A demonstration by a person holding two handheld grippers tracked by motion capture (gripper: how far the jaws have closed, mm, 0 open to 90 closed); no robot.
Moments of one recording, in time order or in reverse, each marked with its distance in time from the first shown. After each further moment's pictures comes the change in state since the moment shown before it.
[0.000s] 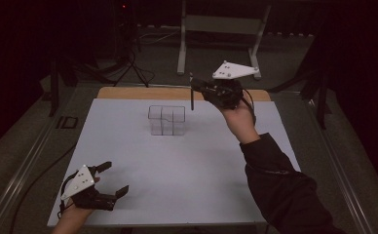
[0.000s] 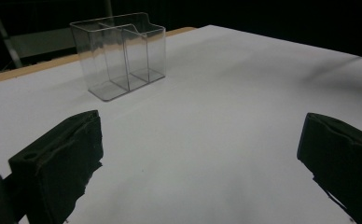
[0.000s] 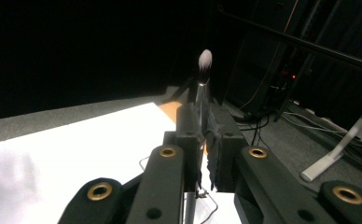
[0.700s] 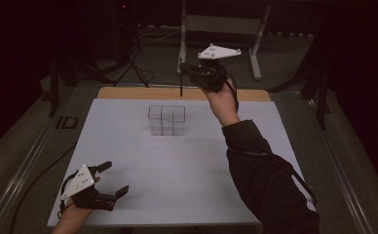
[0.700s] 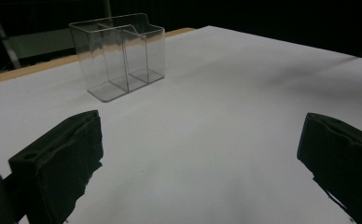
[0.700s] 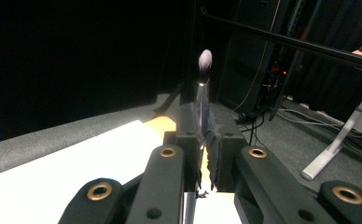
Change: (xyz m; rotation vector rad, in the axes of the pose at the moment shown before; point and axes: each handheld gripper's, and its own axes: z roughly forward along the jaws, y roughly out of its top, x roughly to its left) left arm 0.000 0.000 0.000 -0.001 -0.004 0.003; right arm -0.020 0.021 0.053 -0.008 -0.051 0.082
